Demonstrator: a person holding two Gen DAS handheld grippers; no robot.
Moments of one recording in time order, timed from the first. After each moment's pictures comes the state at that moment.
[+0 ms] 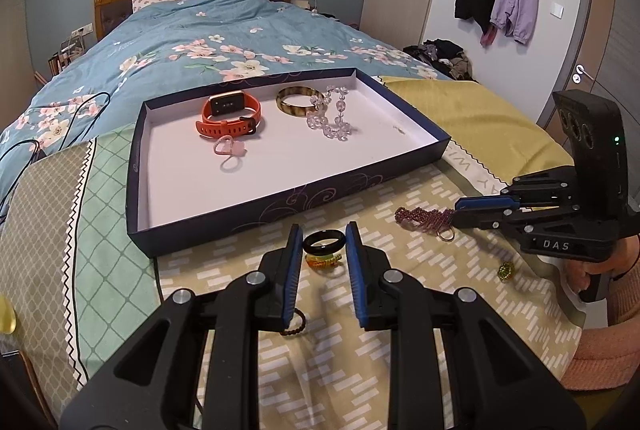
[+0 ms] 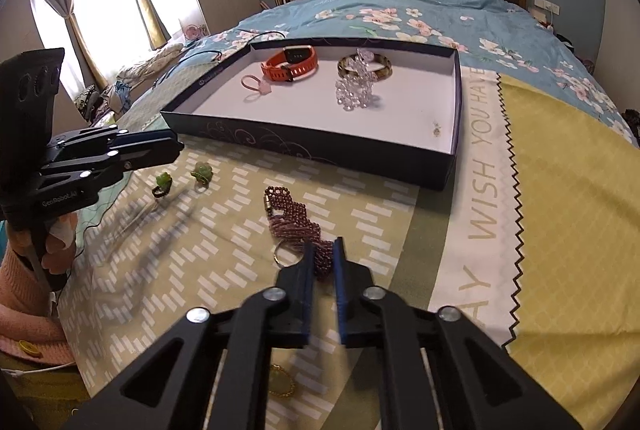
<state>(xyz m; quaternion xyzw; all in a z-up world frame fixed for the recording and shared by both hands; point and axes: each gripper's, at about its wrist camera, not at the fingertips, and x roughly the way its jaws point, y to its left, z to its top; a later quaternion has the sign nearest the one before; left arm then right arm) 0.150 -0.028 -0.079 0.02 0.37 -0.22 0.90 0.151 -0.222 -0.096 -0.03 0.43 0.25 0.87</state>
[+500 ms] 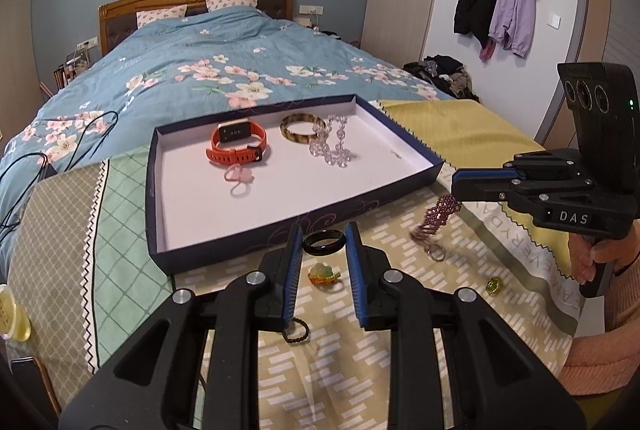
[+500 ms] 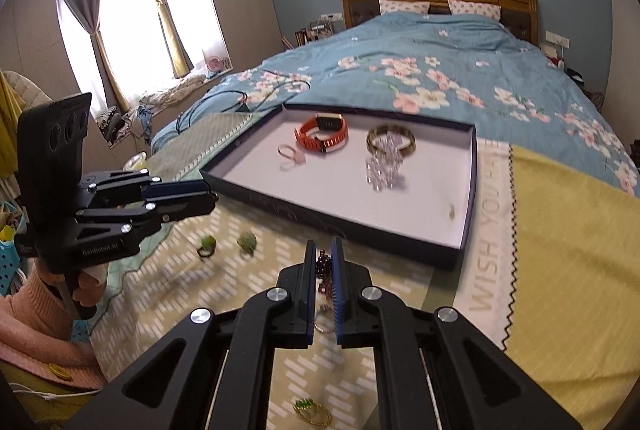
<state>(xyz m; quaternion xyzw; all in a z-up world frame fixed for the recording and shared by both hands) 0.140 -0.024 -0.055 0.02 0.34 -0.21 0.92 0.152 -0.211 -0.044 -0.02 0.36 0.28 0.89</state>
